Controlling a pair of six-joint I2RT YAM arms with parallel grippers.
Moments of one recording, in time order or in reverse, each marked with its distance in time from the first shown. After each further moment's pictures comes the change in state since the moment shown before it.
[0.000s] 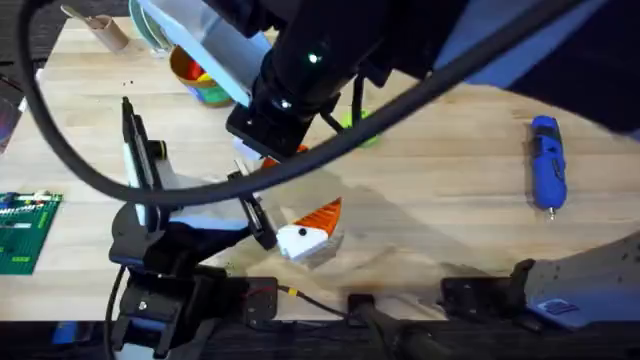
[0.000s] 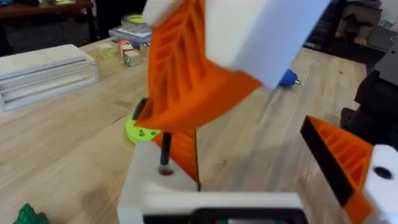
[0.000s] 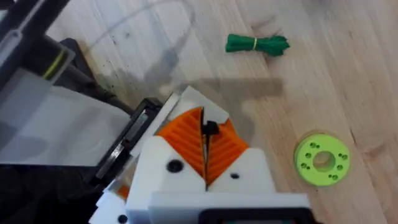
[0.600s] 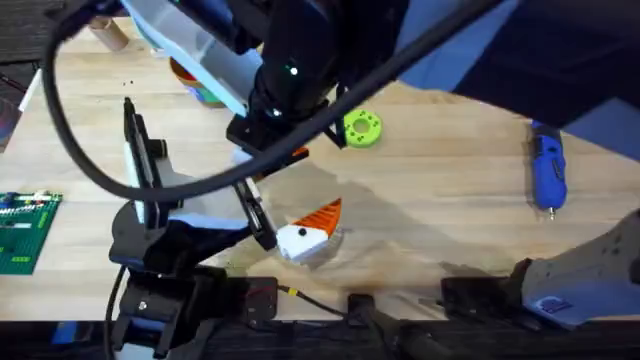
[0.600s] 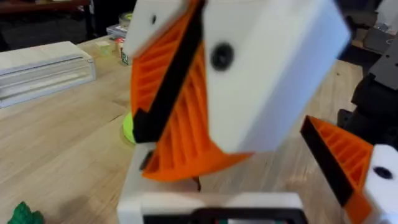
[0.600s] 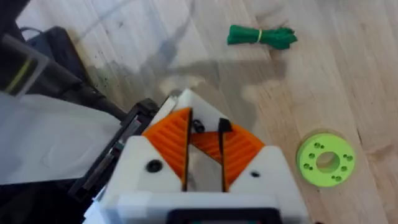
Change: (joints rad) left arm 0.000 0.000 0.000 -0.001 0.004 -0.018; right arm 0.000 0.059 0.010 -0.013 0.000 0.001
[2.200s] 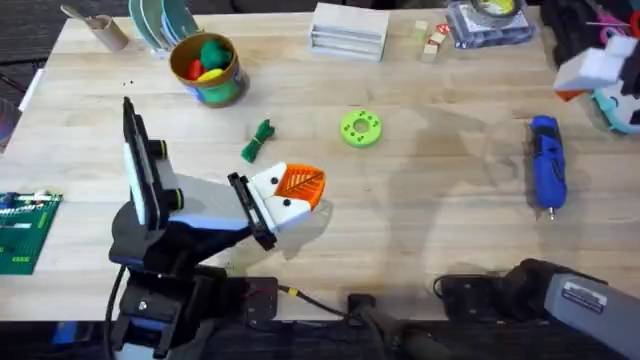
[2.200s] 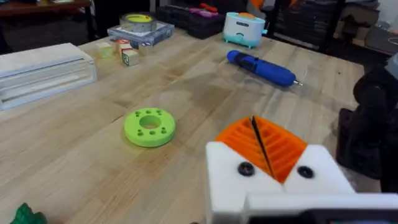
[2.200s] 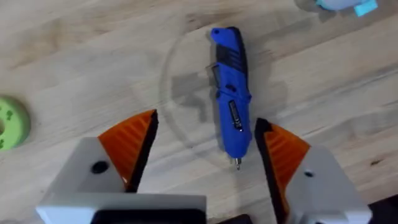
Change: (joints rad) left arm 0.000 0.000 0.000 0.000 0.000 0.010; right arm -1.364 -0.603 -0.567 -0.050 0.131 0.135
